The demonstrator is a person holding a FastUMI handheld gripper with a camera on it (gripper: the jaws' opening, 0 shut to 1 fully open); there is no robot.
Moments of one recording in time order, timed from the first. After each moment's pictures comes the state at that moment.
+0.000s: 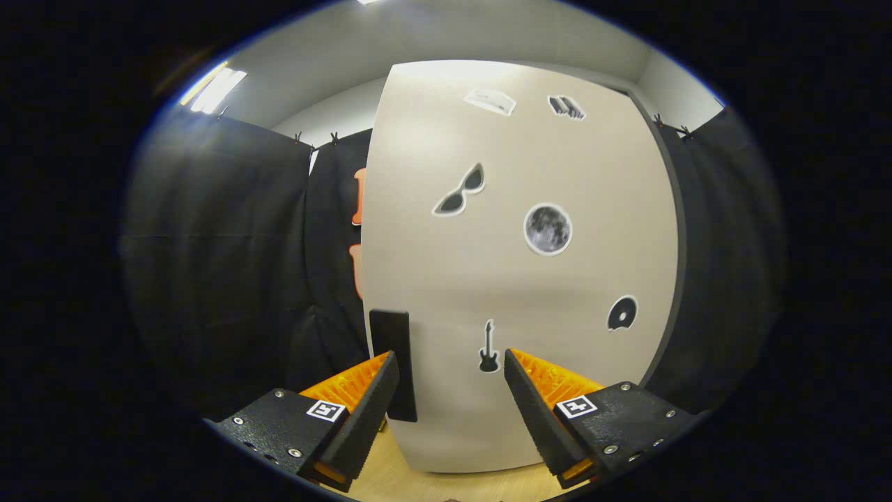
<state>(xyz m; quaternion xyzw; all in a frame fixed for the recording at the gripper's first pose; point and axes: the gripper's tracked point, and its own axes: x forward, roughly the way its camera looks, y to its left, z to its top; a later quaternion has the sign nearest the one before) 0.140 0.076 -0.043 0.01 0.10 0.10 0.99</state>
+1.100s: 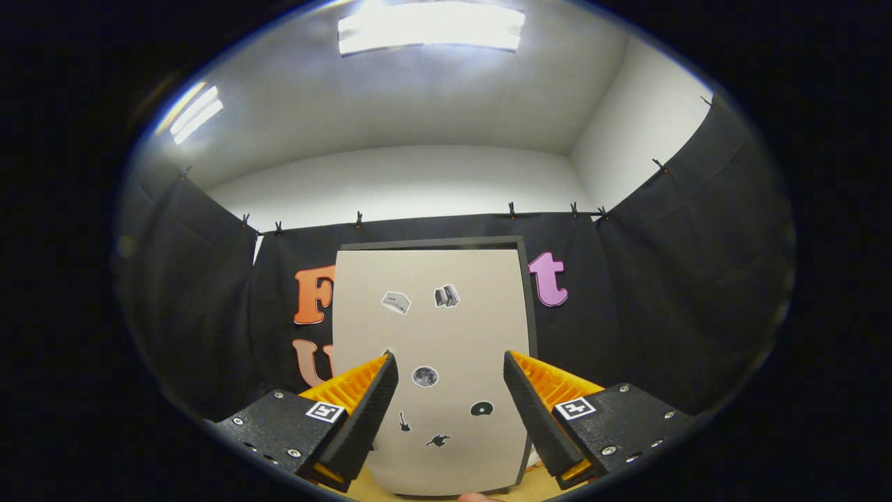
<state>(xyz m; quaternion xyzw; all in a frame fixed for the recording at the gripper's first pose) 0.052 -0.034 0.144 0.02 -0.06 -0.05 1.00</state>
